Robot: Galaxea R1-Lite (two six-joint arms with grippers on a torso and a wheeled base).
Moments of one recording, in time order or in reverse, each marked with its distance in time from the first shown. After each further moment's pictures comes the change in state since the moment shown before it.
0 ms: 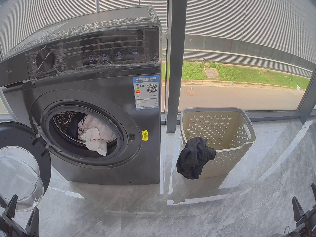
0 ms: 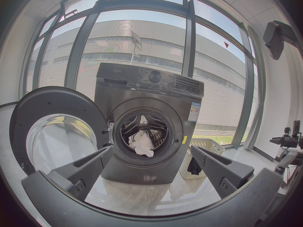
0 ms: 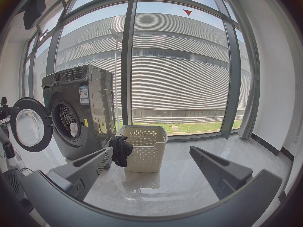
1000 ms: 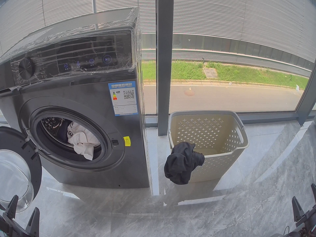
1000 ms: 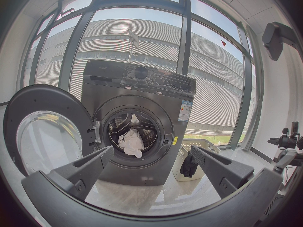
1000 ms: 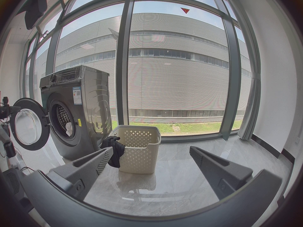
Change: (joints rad) left arm 0.000 0.001 0.000 0.001 -0.015 -0.008; right arm 0.000 -0.001 0.003 -0.001 0.003 -0.002
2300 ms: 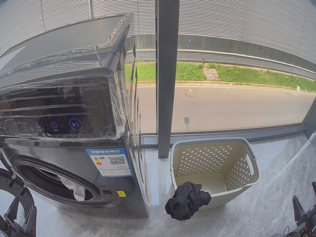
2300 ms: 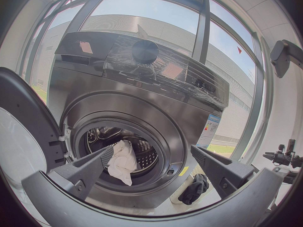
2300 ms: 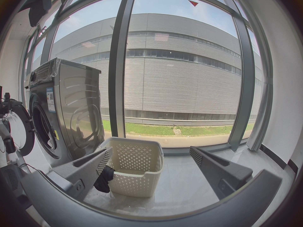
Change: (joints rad) left arm 0.000 0.001 0.000 -0.009 0.001 -0.129; right arm 0.000 0.000 0.000 -0.031 0.020 -0.027
